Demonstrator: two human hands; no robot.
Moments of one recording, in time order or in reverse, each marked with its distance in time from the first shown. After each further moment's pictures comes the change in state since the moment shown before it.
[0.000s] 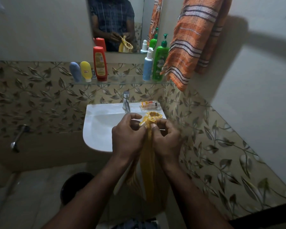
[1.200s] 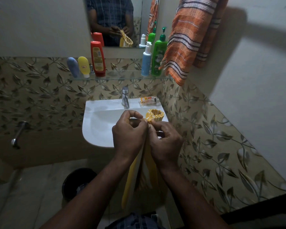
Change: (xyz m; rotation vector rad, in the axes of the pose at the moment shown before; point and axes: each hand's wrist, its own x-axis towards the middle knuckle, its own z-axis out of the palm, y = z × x) left_hand -0.016 0.008 0.009 -0.147 0.061 -0.088; right_hand -0.018 0.014 -0.007 -0.056 0.105 -0.366
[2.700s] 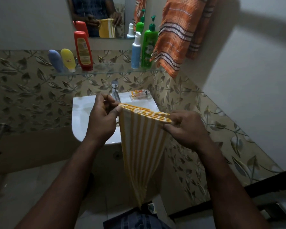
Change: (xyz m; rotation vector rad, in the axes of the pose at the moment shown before) left_hand 0.070 -0.033 -0.050 -0.211 -0.293 0.059; right_hand 0.068 0.001 -0.070 -0.395 -0.599 -0.149
